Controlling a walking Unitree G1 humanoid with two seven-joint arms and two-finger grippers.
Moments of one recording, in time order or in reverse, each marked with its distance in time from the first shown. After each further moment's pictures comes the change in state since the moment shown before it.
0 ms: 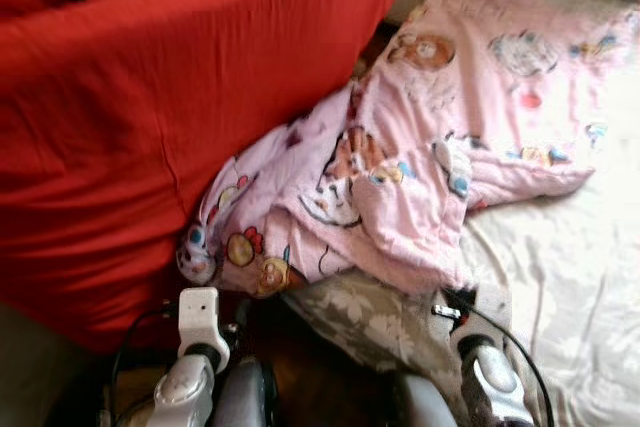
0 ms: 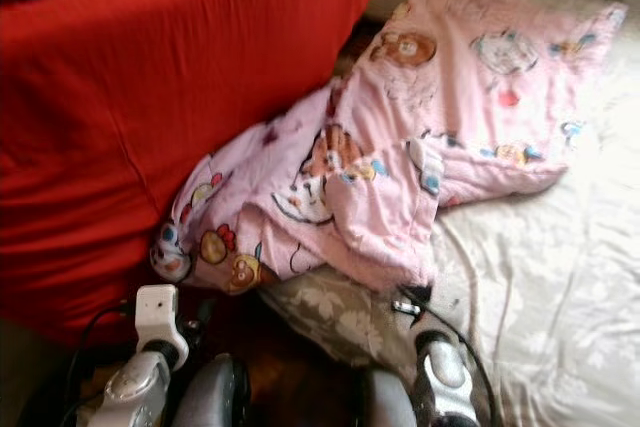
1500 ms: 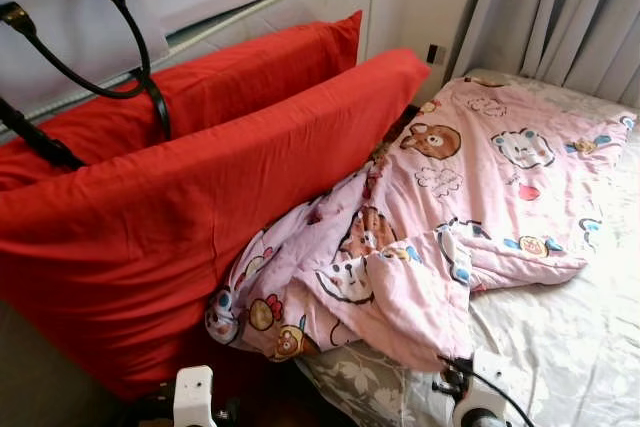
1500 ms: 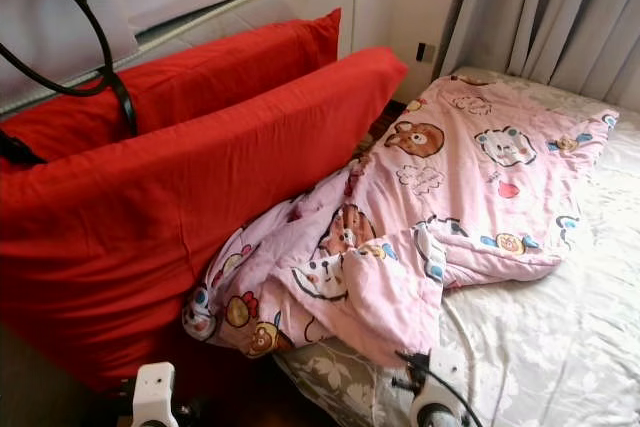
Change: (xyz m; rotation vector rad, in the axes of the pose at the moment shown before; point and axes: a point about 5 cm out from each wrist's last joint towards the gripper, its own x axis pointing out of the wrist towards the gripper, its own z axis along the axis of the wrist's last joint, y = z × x) left arm -0.038 0.016 -0.102 -0.005 0.470 0.100; right arm -0.063 -0.030 -0.093 -0.049 0.428 -0.086
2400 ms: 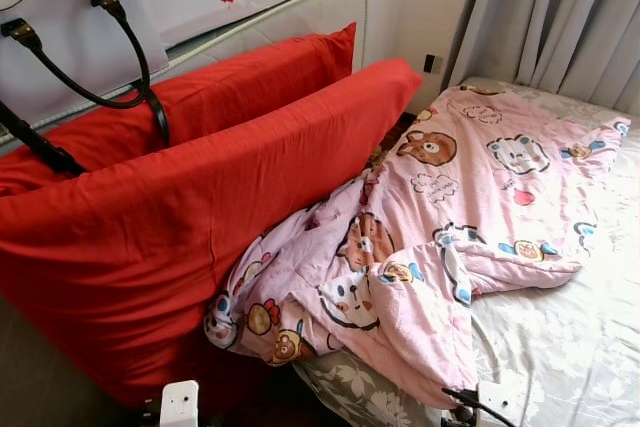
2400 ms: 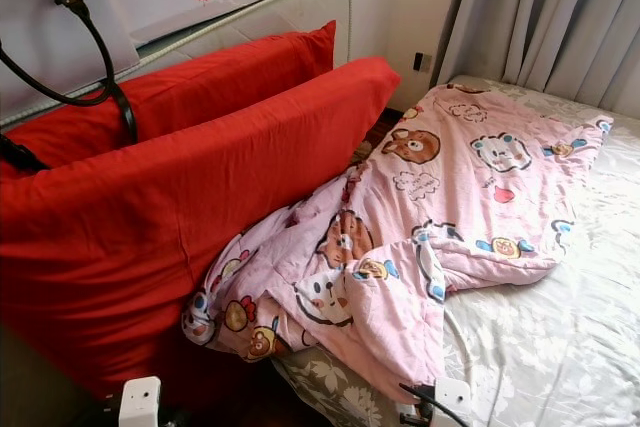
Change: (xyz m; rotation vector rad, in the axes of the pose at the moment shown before) left arm -0.004 0.016 -0.012 -0.029 0.054 0.085; right arm -0.008 -0.014 -0.021 -0.040 0.091 -0.036
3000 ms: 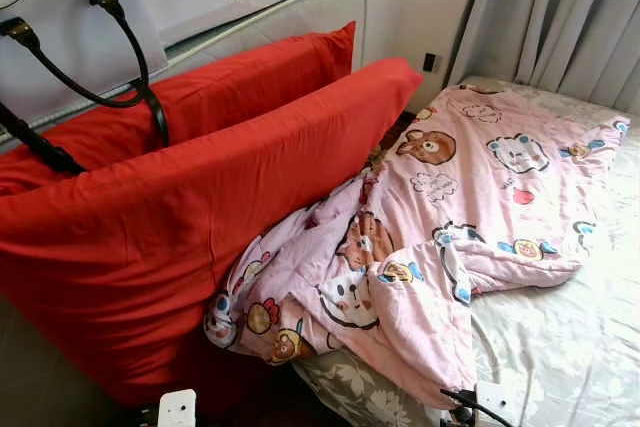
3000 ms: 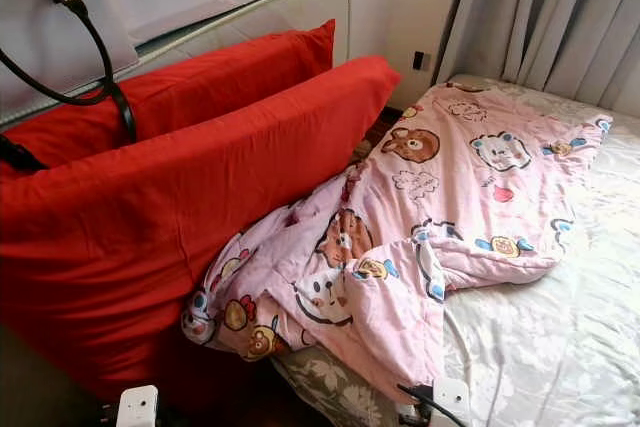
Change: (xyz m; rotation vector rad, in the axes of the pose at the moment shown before) left arm -0.001 0.002 -0.005 -0.009 0.017 0.008; right arm 0.000 0.001 0.000 -0.019 0.003 0.004
